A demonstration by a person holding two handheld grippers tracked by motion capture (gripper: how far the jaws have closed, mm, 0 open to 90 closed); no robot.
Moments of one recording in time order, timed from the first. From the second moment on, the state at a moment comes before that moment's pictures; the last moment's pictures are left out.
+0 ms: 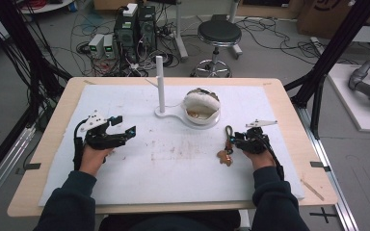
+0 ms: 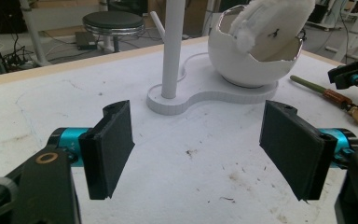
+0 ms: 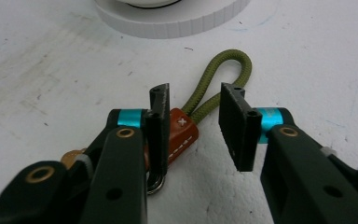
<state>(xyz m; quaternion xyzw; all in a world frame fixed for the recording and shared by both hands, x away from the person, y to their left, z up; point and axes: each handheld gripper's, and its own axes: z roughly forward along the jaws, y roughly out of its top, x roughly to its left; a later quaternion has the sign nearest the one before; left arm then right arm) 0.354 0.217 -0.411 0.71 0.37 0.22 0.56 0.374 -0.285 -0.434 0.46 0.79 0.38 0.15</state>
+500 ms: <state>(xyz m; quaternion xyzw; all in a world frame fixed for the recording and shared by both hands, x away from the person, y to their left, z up) 0.353 0.222 -0.413 0.71 0.38 0.22 0.56 0.376 -0.269 -0.445 0.48 0.80 0.34 0.14</state>
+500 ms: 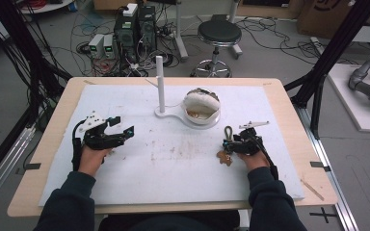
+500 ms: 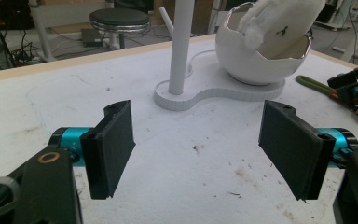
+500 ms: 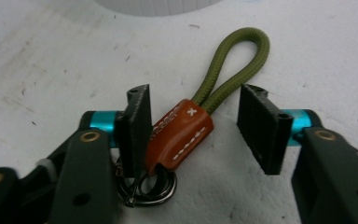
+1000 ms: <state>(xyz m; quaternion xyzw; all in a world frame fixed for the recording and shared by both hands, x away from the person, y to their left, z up) 0.353 0.227 -0.414 0.70 0.39 0.22 0.55 0.372 -0.256 -0.436 0.47 0.82 0.31 0.12</state>
